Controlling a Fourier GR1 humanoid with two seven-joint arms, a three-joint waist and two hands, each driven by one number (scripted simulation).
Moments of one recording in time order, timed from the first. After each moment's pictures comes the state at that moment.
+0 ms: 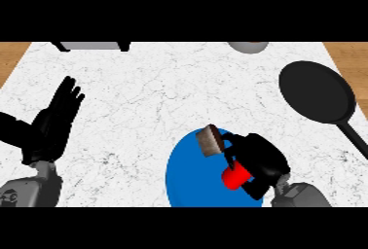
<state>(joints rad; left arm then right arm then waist) -0.16 0.20 0.08 -1.61 0.13 0.09 0.25 -0.16 -0.21 0.39 -1.62 1.13 0.49 -0.05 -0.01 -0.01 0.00</state>
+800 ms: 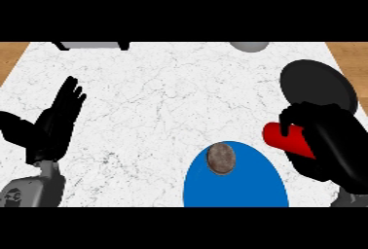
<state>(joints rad) -0.16 0.18 0.08 -1.61 0.12 0.09 0.25 -0.17 -0.28 0.13 -2.02 1.15 0.35 0.06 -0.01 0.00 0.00</state>
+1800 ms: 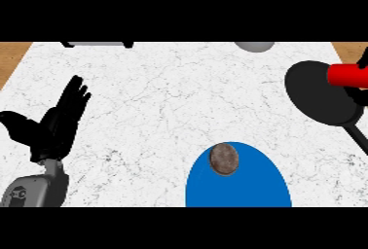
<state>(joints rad) -0.17 0.16 0.07 -1.60 0.10 0.06 0.24 -0.52 -0.47 -0.38 -1.35 0.92 0.15 -0.19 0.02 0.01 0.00</state>
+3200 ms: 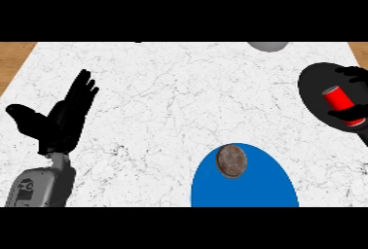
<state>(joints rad) -0.22 0.15 0.06 -1.58 0.09 0.05 0.24 -0.82 -0.62 -0.49 -0.20 0.95 -0.15 -0.56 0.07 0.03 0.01</state>
